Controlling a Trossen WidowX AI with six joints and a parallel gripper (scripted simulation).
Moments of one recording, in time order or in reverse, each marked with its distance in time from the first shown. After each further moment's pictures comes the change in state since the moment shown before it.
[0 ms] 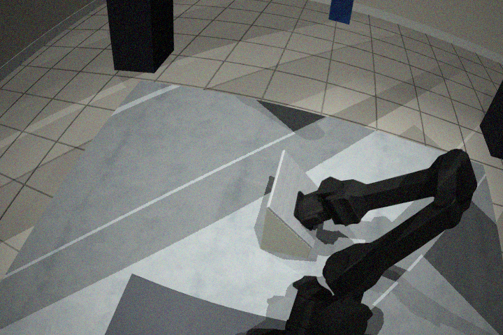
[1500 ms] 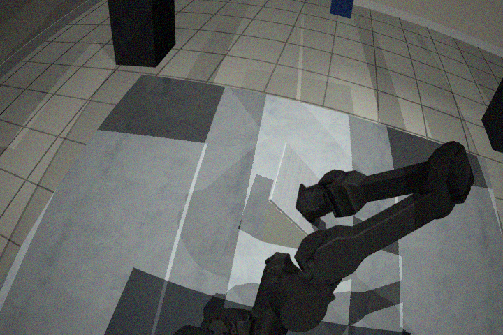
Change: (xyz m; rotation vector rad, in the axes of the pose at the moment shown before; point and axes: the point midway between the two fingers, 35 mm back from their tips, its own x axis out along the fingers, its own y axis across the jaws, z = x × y) arm -0.020 0.023 0.055 0.006 -0.007 0.006
